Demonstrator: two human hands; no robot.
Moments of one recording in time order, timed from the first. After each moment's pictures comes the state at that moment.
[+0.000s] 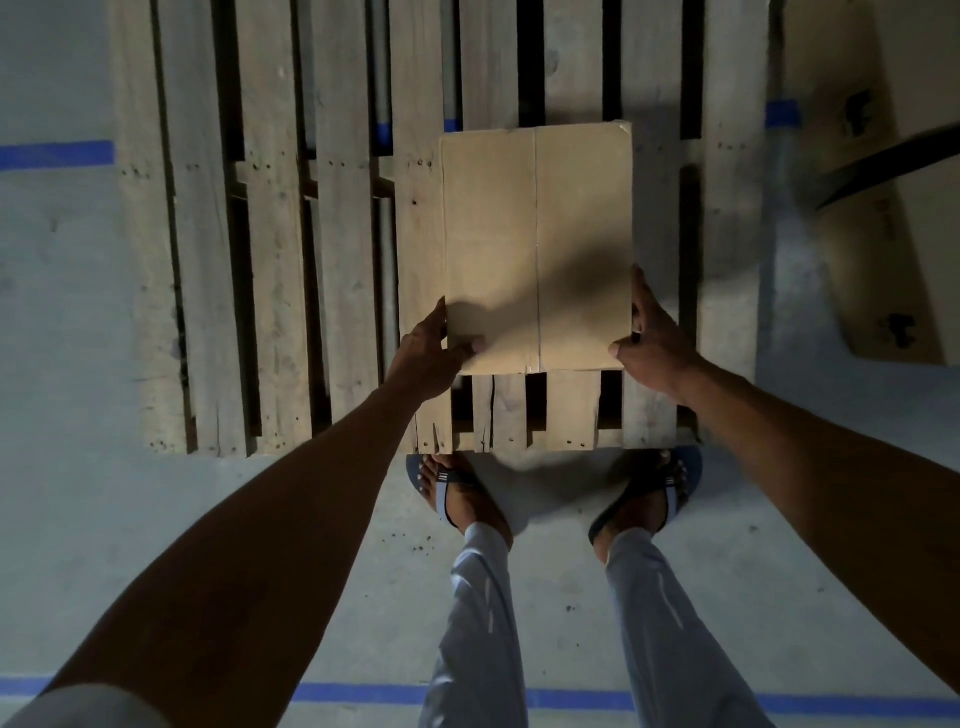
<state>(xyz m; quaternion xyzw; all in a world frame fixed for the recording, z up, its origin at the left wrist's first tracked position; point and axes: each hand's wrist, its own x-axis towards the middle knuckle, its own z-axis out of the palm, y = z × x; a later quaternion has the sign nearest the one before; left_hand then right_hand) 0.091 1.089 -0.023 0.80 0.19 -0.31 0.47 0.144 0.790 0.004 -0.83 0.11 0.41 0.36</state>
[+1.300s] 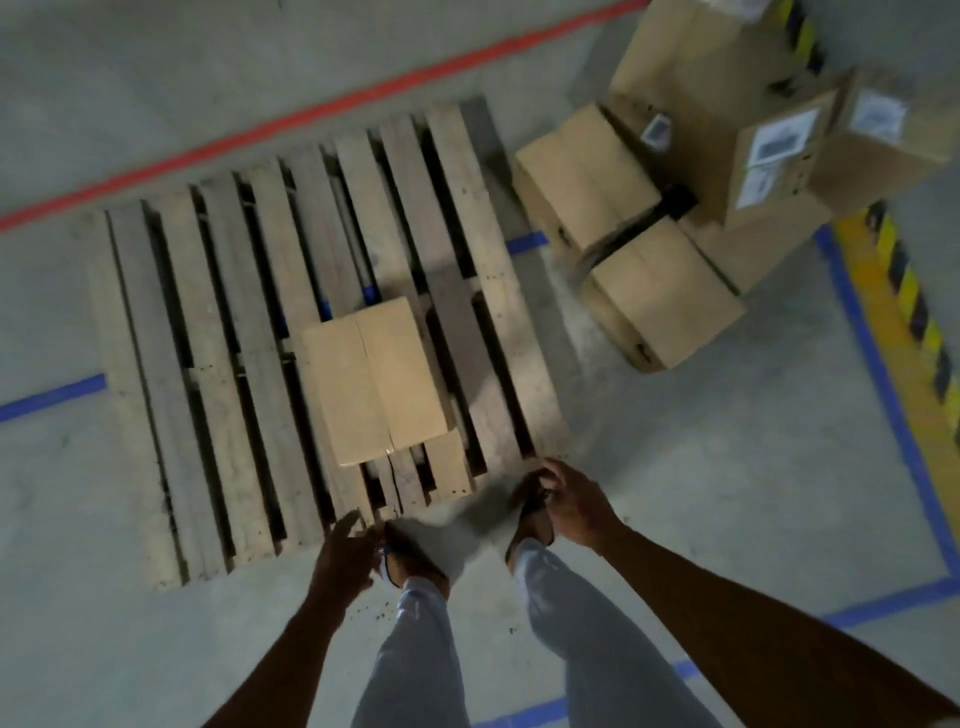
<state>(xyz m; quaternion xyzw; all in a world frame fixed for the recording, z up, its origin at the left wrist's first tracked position) -0.016 0.948 0.232 0.71 0.42 -0.40 0.40 0.005 0.610 0.198 -0.82 0.19 0.43 0.34</state>
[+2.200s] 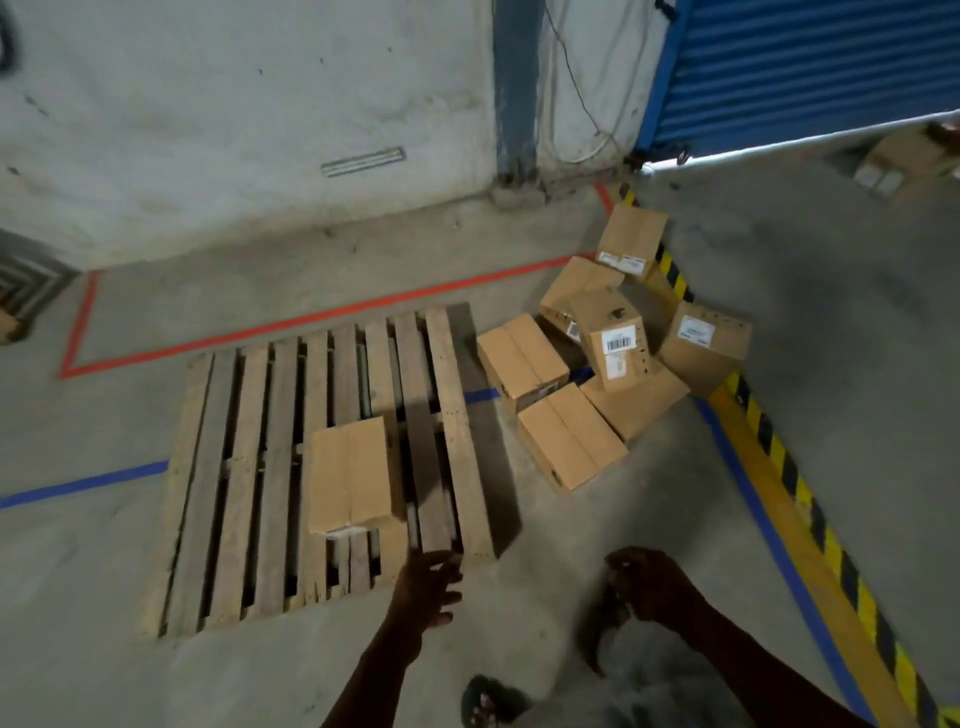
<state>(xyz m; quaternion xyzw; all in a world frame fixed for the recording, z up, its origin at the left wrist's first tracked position) -0.109 0.636 0.494 0.65 0.35 -0.32 0.59 -0.115 0.284 0.472 -0.79 0.23 0.34 0.46</state>
